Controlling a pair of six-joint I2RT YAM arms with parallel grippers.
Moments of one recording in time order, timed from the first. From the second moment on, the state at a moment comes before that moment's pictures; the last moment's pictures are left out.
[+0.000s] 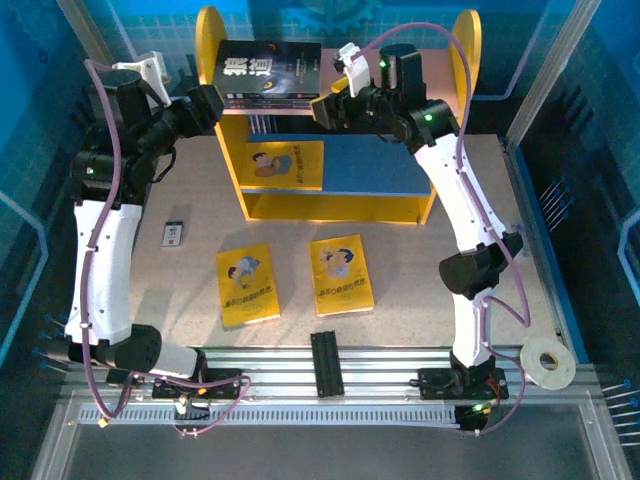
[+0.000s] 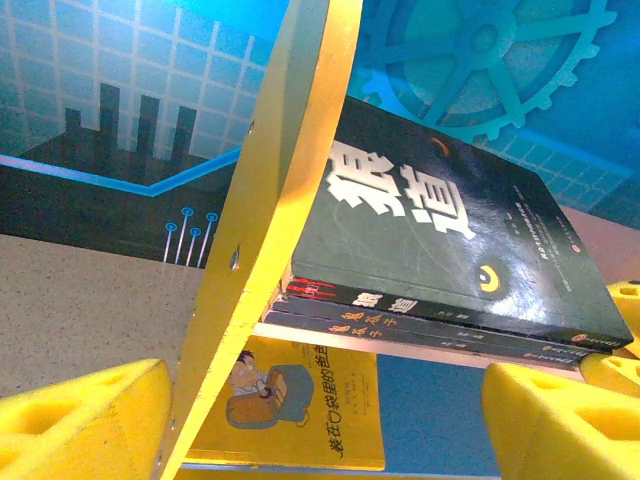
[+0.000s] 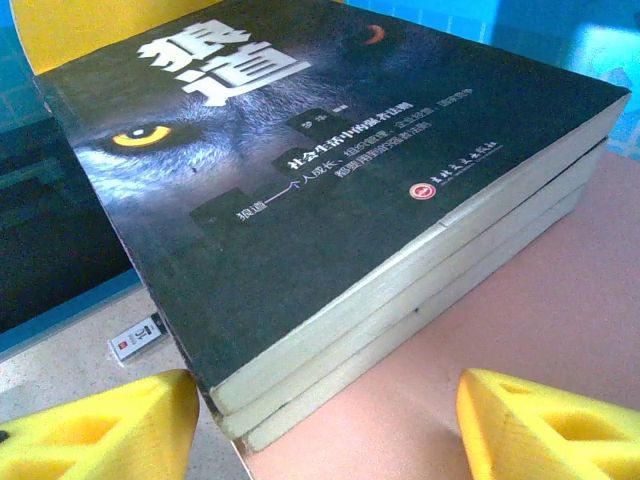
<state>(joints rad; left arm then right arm) -0.05 1.43 2.01 -0.87 0.10 -0.40 0.44 2.05 2.49 -0.78 -0.41 -0.09</state>
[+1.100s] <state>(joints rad) -0.05 1.41 1.98 -0.87 0.10 -0.39 0.31 2.03 2.34 -0.41 -1.02 0.35</state>
